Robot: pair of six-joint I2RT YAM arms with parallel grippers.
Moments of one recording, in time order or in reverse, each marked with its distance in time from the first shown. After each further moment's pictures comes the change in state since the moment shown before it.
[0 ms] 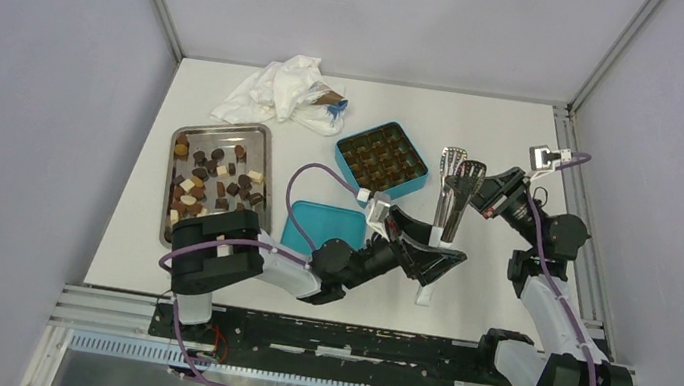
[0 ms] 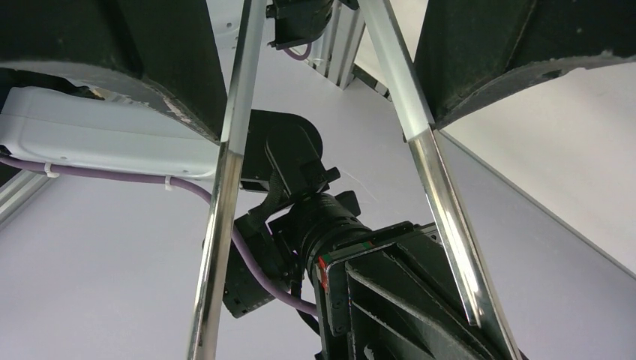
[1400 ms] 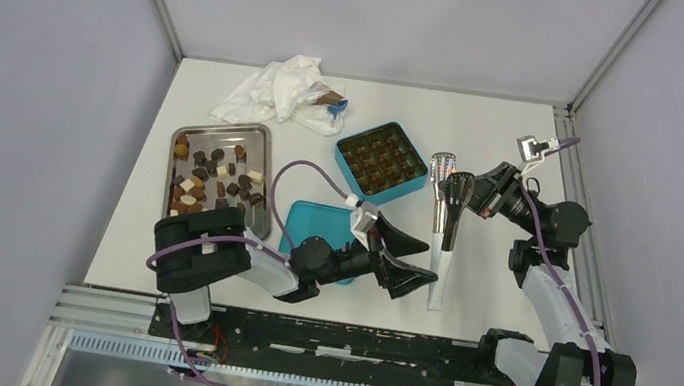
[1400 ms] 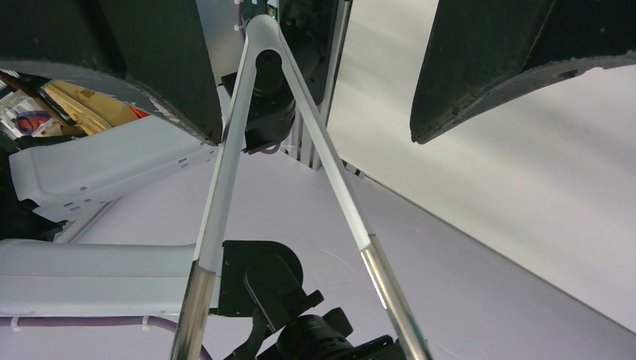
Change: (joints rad) left arm 0.077 -0.090 -0.223 -0.006 0.222 0.070; right arm 0.015 0.057 0.072 -0.021 -0.160 -0.077
